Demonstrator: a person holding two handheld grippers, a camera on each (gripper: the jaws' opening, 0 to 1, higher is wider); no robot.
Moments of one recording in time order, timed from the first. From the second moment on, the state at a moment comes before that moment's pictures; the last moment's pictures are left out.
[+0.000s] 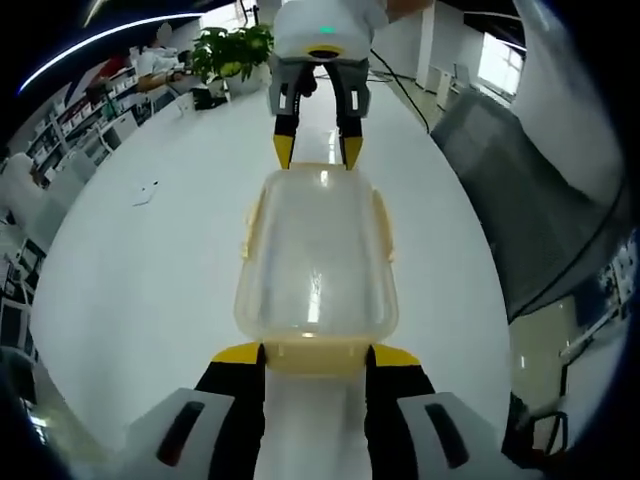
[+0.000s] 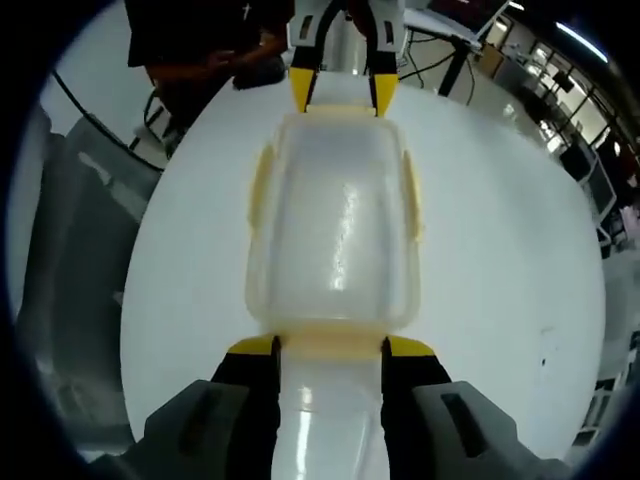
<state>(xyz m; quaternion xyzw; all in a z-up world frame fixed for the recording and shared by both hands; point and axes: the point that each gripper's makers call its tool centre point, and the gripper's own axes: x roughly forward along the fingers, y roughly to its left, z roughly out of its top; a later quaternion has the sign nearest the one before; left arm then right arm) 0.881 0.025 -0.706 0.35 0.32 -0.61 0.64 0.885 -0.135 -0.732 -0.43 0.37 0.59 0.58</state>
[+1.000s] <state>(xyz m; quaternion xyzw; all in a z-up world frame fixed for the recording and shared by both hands) 0.867 -0.112 -0.657 0.34 0.29 -0.62 0.65 0.869 -0.268 -0.683 -0.43 0.36 0.58 0.58</state>
